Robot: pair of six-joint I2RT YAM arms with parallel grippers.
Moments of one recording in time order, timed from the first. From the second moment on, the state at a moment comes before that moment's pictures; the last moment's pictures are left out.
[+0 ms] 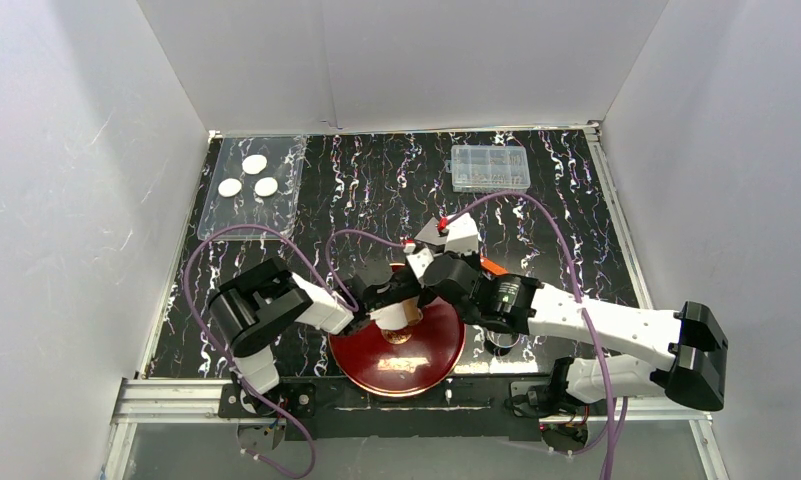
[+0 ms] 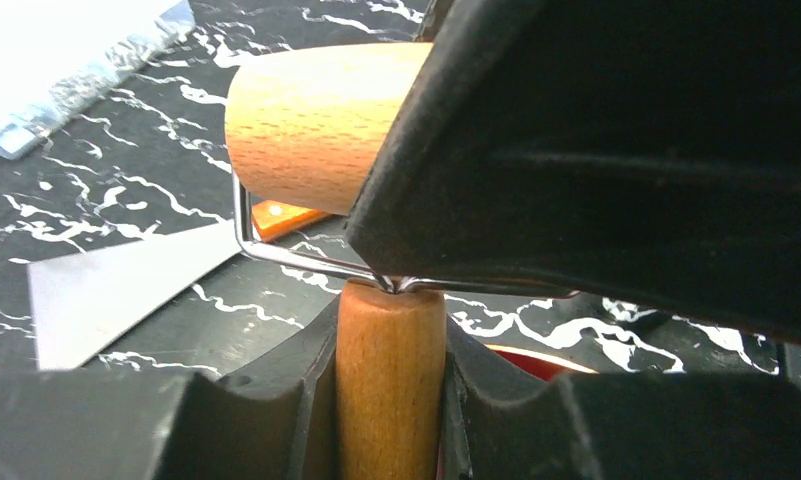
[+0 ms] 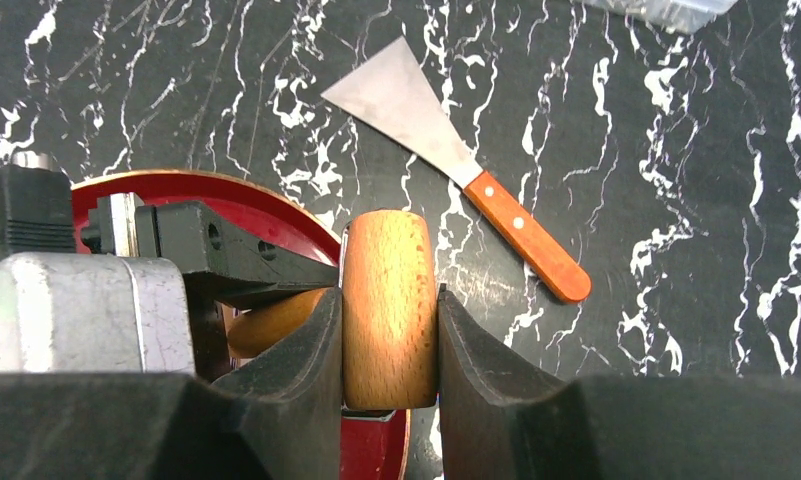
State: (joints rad) left arm -0.94 1.74 0.56 1.04 0.23 0.03; right arm 1.21 1.22 0.92 -0.48 0.84 0.52
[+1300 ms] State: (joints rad) left arm -0.91 1.62 0.33 1.04 0.07 0.01; right arm 1.27 1.40 0.91 -0.28 0.80 0.60
